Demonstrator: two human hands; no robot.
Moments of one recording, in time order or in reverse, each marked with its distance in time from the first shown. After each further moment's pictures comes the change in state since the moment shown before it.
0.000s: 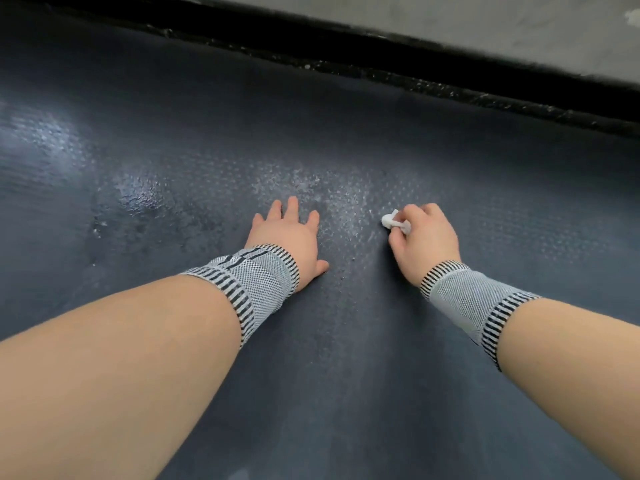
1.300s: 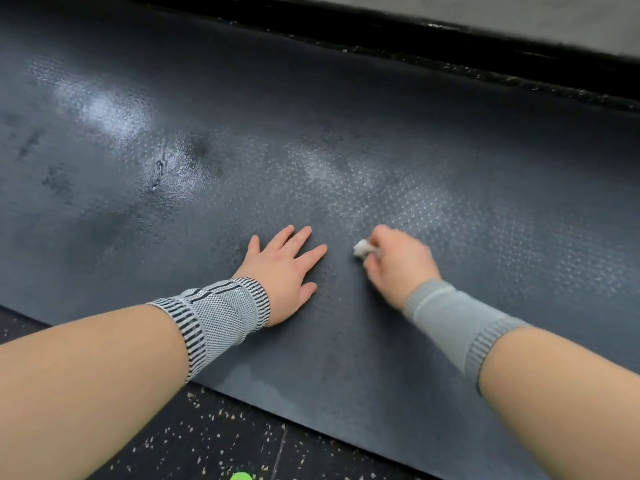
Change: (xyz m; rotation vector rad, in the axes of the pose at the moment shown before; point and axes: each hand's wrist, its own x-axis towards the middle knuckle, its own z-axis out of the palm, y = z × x) left_hand -0.111 0.011 0.100 -0.041 0.091 0.038; right_hand -0.105 -0.010 0.013 0.003 -0.208 -0.288
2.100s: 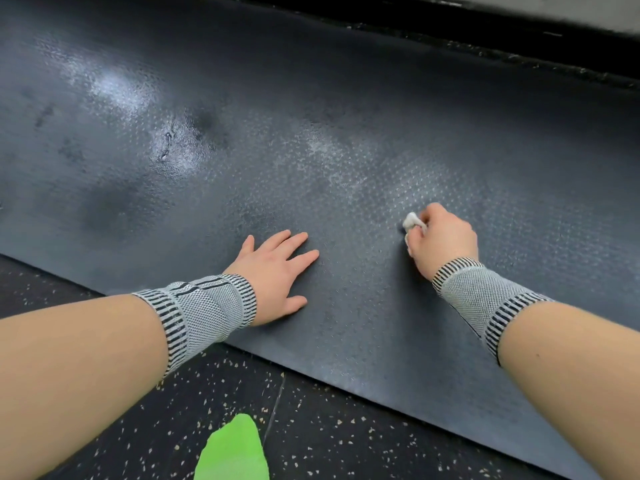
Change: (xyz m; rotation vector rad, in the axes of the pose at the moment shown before) left_hand -0.051 0.011 0.016 0.047 -0.097 0.036; right_hand -0.026 0.036 -0.018 0.001 0.078 0.321
